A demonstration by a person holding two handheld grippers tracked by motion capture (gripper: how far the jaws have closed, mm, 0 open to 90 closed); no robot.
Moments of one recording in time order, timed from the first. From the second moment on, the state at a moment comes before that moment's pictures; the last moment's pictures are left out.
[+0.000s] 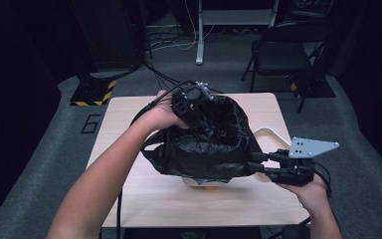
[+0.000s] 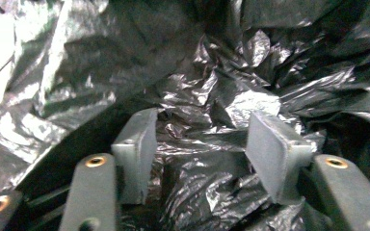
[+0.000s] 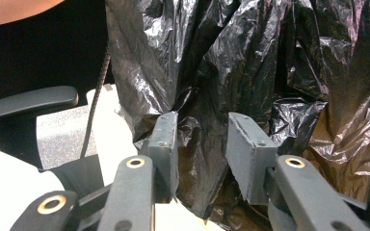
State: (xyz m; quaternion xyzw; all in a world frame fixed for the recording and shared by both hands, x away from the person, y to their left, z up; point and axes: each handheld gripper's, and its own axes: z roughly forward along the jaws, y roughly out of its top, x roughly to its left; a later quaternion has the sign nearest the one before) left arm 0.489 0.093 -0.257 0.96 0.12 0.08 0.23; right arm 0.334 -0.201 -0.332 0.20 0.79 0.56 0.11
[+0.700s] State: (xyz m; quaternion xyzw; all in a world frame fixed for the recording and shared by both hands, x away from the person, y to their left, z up) left arm 0.459 0.143 -0.226 0.93 0.11 0.10 0.34; right arm 0.338 -0.208 -0.332 0.22 0.79 0.56 0.13
